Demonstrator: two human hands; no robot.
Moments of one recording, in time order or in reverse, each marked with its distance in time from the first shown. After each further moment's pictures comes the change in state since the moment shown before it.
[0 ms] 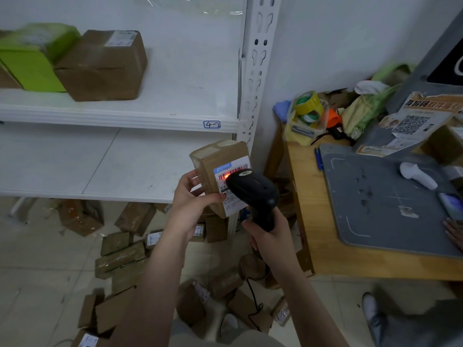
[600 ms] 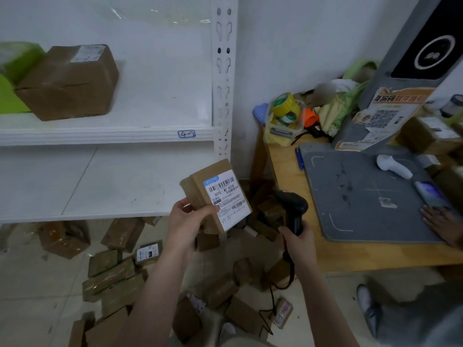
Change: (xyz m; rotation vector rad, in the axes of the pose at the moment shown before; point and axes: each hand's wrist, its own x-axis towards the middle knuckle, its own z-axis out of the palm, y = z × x) left_hand -0.012 -0.014 0.038 0.020 0.046 -0.168; right_hand 0.030 0.062 -0.099 -0.032 0.437 0.227
